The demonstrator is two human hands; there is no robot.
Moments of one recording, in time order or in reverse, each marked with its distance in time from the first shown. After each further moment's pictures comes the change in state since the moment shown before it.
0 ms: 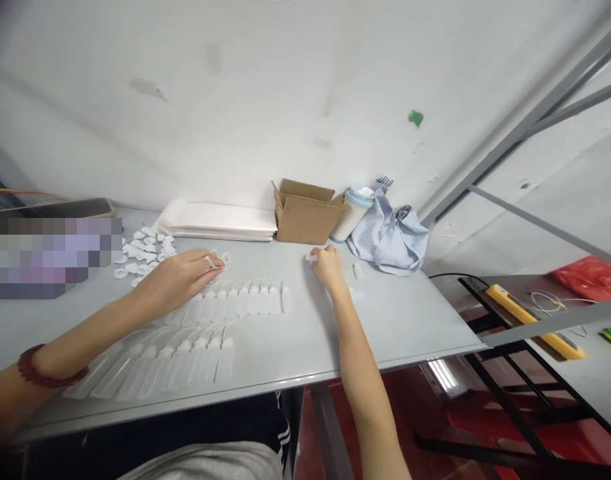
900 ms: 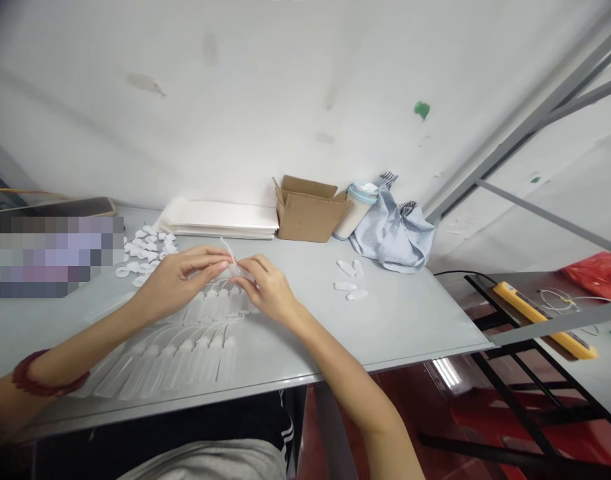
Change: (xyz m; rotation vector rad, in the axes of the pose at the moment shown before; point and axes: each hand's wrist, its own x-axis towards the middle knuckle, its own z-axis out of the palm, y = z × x) left_hand 0.002 0.031 -0.011 -0.522 0.130 -0.259; right_hand -0.063 -0.109 0.023 0.694 0.147 -0.689
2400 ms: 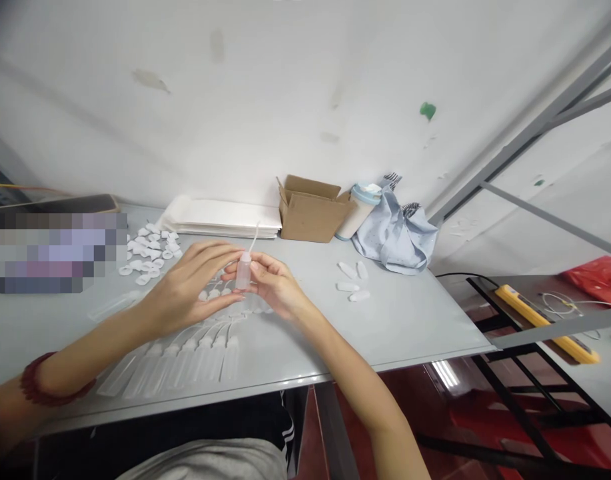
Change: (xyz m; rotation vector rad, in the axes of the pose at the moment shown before) left_hand -0.007 -0.004 0.002 0.399 0.054 0.681; right_hand 0.009 -0.015 -0.011 1.157 -0.159 0.532
